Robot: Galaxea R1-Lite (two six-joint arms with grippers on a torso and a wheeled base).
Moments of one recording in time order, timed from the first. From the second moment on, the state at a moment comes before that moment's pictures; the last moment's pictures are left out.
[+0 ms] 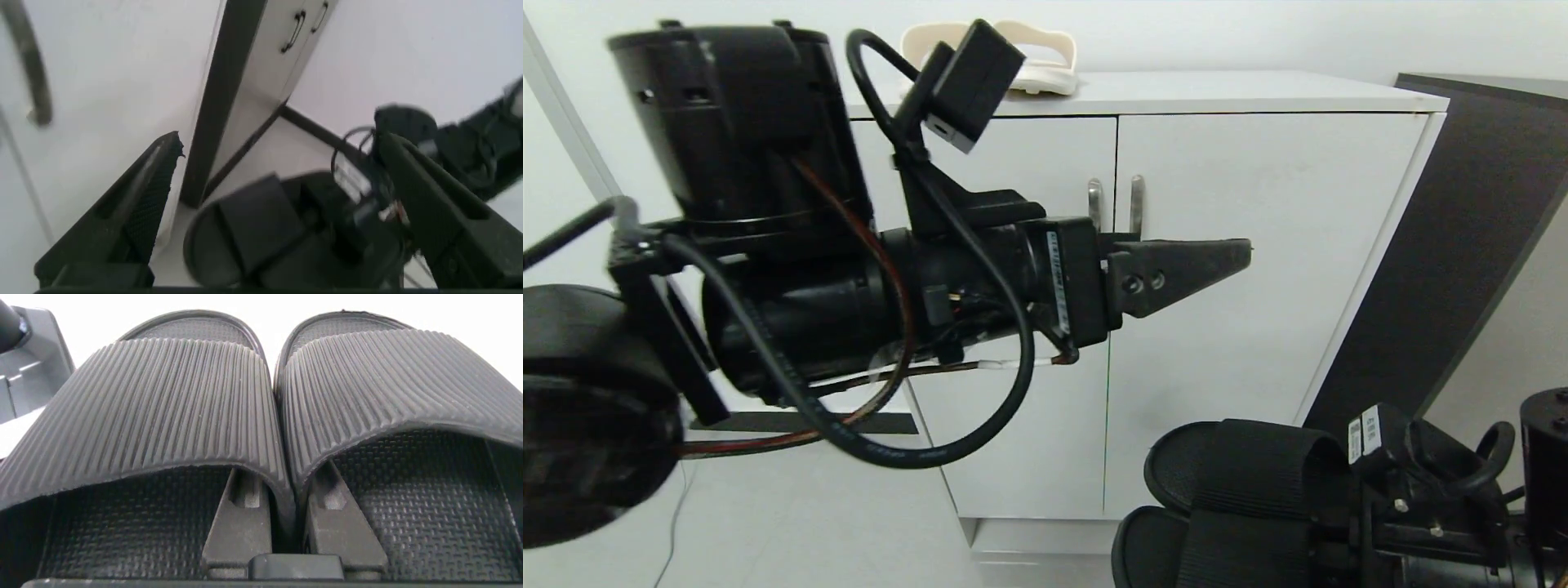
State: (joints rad) left arm -0.78 1.56 -1.10 -0.52 -0.38 -0.26; right arm 0.73 1.34 -0.42 -0.53 0.28 -0.17
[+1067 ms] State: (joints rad) left arm -0.69 1.84 -1.41 -0.41 -0.23 -0.28; right arm 0.74 1.35 -0.41 -0.53 0.27 -0.17
